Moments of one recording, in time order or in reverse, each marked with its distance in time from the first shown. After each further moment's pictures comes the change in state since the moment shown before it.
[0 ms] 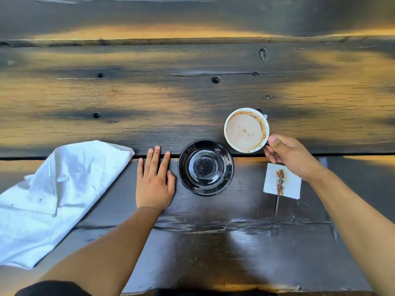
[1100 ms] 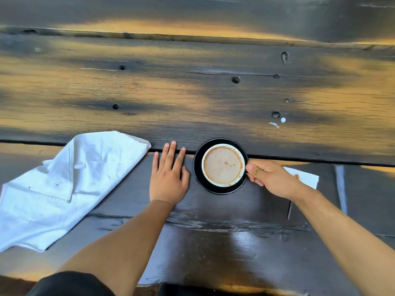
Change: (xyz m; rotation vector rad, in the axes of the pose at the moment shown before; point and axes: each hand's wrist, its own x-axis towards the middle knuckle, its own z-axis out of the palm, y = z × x) left_hand -0.001 -0.001 0.001 -0.058 0.025 -0.001; right_hand -0.006 0.000 0.076 -0.356 -0.218 -0.080
